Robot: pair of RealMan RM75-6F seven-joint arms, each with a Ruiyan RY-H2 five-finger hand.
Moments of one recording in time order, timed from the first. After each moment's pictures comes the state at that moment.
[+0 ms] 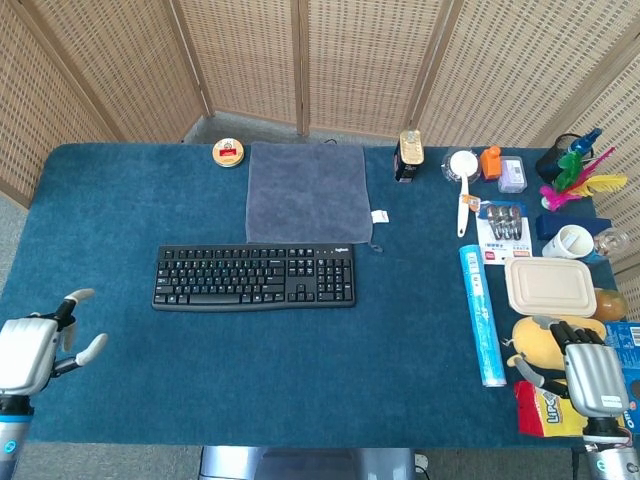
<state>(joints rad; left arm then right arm) -0.11 -1.09 -0.05 -1.85 1.52 1.48 0.24 0.03 -1.22 0.05 -1.53 -1.55 1.55 0.00</state>
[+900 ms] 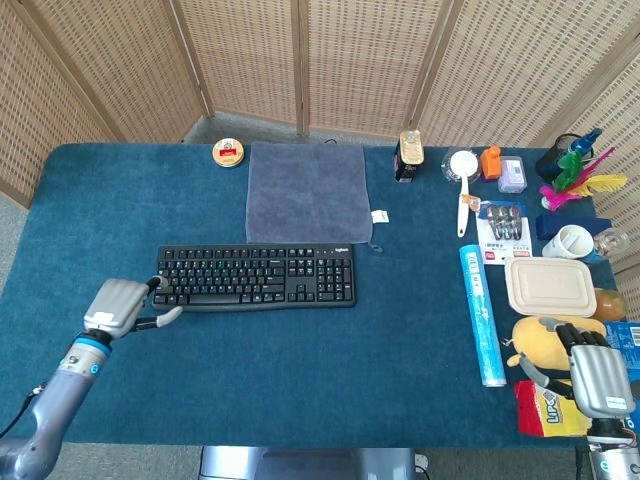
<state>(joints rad) -0.46 -1.24 -0.13 -1.71 1.10 0.97 0.49 0.03 -1.23 0.05 -1.52 -1.52 1.53 0.00</state>
